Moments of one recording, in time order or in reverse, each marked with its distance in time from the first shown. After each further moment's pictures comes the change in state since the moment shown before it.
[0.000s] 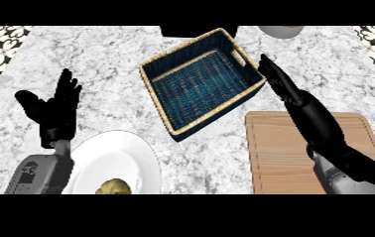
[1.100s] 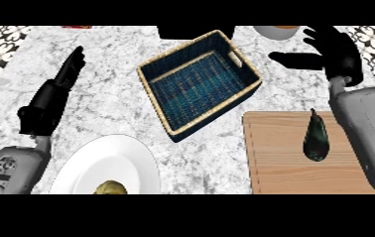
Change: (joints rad) left arm -0.051 0.209 -0.140 -0.124 -0.144 -0.264 -0.151; right arm -0.387 -0.082 -0.162 0.533 0.037 -0.400 0.593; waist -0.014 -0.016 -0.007
